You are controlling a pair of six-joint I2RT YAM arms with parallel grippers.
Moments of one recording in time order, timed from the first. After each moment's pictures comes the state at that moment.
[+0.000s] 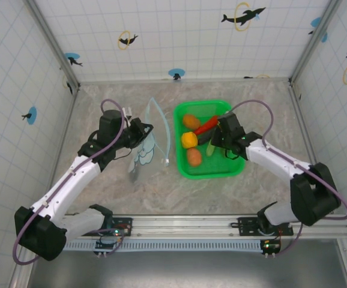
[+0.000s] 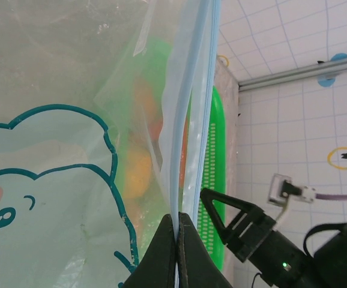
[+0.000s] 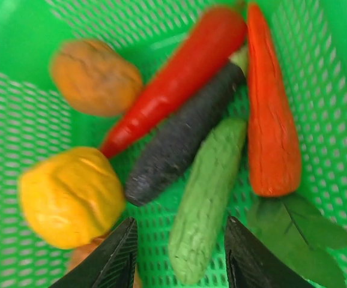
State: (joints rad) left arm -0.44 1.09 0.90 -0.33 0.32 -1.01; right arm 0.55 1.45 0.91 -0.38 0.10 0.66
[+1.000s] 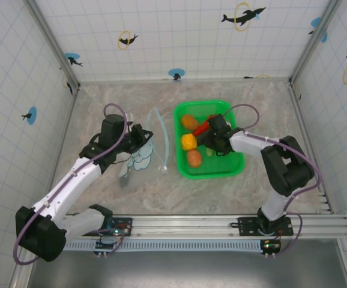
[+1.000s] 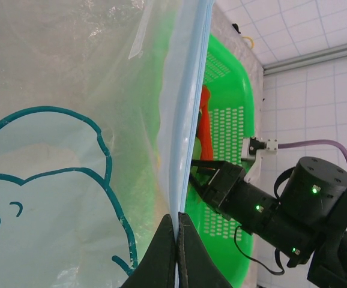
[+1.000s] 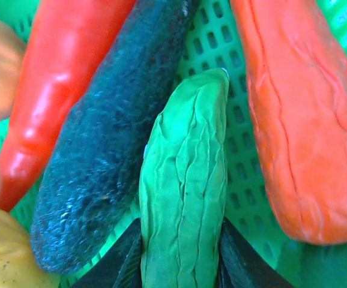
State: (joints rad) left arm -0.44 1.08 0.84 -0.36 0.33 -0.96; right arm 0.54 1.71 0.95 -0.29 0.07 0.79
